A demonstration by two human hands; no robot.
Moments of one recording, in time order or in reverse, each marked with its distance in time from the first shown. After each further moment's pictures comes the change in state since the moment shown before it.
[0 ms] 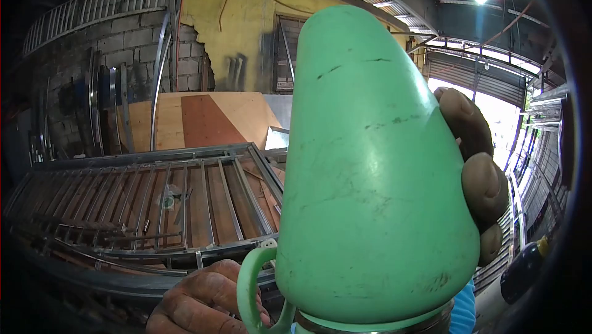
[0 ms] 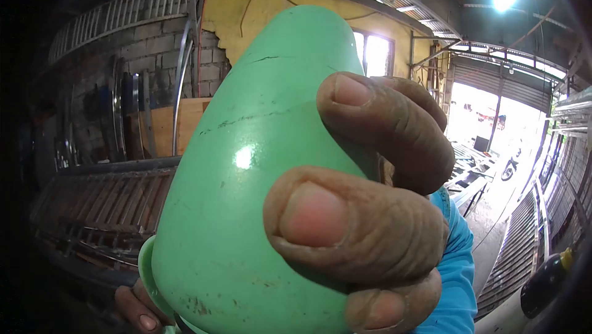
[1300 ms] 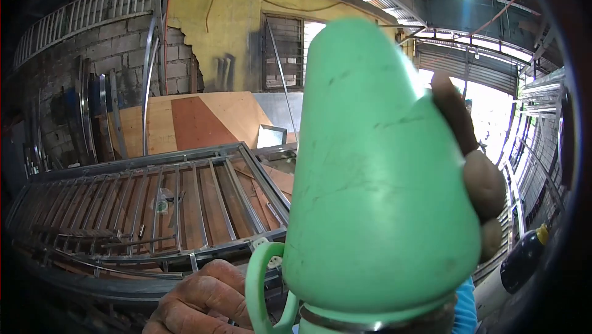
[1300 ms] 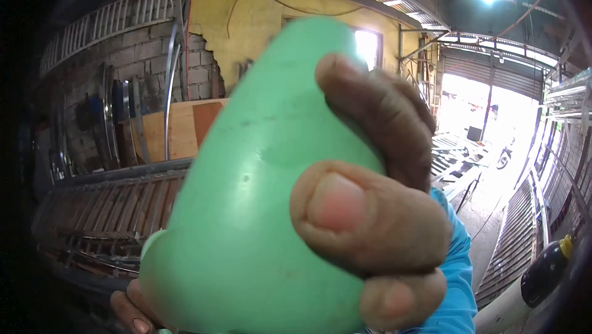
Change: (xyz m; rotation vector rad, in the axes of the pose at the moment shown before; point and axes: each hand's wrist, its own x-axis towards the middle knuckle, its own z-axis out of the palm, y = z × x) left_hand -0.002 0.013 0.020 0.114 0.023 -0.211; right_hand -0.002 -0.015 -0.023 -0.072 0.044 0.037
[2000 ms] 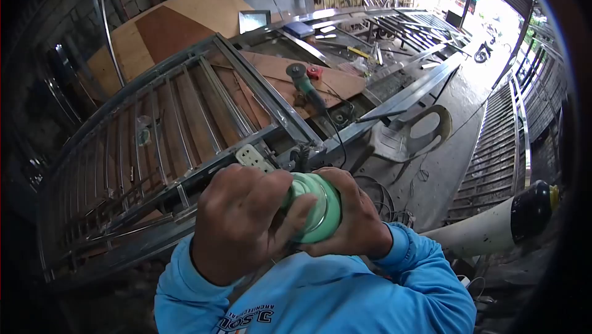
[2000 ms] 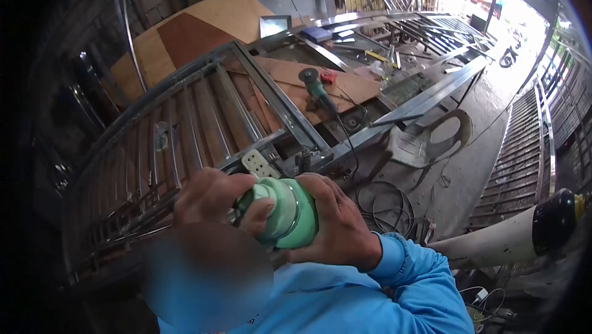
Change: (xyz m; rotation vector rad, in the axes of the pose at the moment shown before) left_hand -0.080 -0.086 -0.023 0.829 -0.836 -0.653; right_hand -0.186 -0.046 -0.049 0.116 -0.667 1.156
